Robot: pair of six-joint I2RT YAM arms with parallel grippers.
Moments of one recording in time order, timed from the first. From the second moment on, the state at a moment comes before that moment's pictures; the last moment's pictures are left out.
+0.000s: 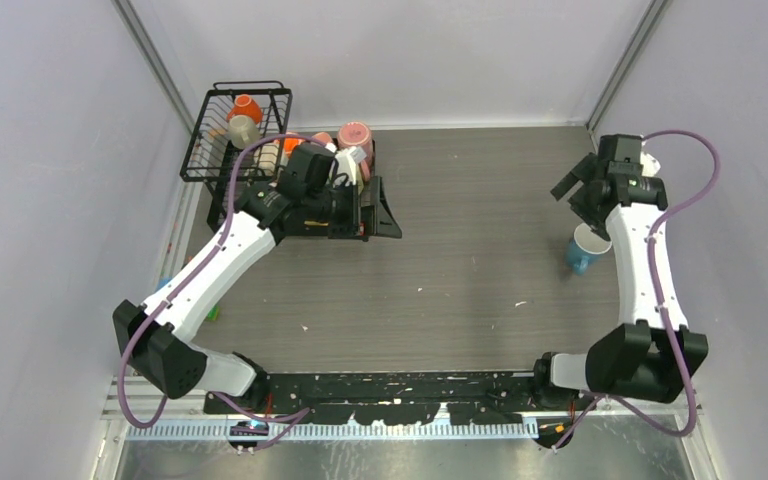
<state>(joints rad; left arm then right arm) -0.59 1.39 1.40 -0.74 0.47 -0.57 -0.22 1.35 1.34 -0.93 0.20 0.60</state>
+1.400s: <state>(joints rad) -0.59 1.50 1.33 -0.76 -0.41 -0.71 0.29 1.07 1.12 -0.84 0.07 0.62</state>
